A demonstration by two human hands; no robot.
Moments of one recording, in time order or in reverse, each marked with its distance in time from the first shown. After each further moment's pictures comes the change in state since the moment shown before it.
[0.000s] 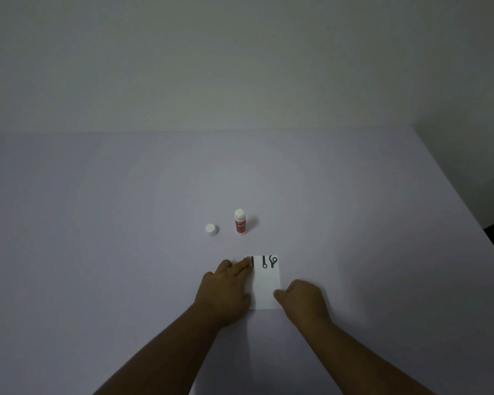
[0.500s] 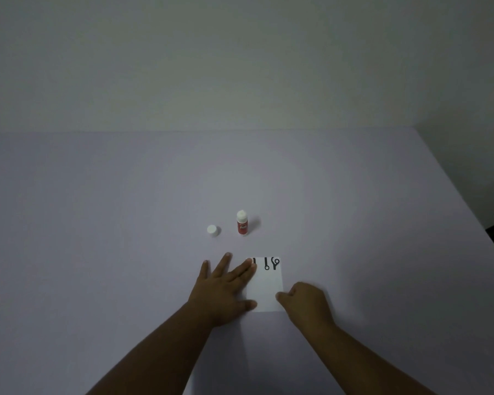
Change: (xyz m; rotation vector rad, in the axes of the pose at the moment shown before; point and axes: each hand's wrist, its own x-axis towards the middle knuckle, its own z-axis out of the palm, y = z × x) left_hand 0.004 -0.029 0.014 0.053 -0.169 0.066; right_hand 0.000 0.003 0.001 -0.012 -0.022 -0.021
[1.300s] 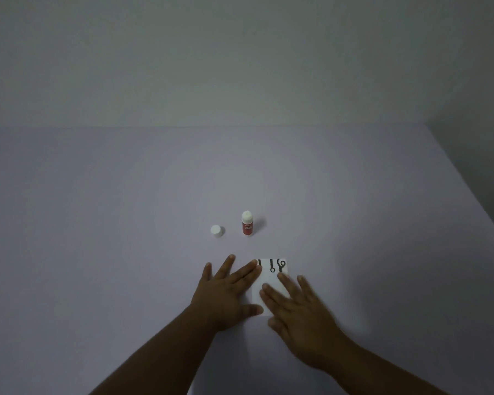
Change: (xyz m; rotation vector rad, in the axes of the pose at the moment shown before) left_hand 0.000 -0.001 -0.002 -0.037 -0.009 -0.005; right_hand -0.003 0.026 0.013 -0.715 0.018 -0.872
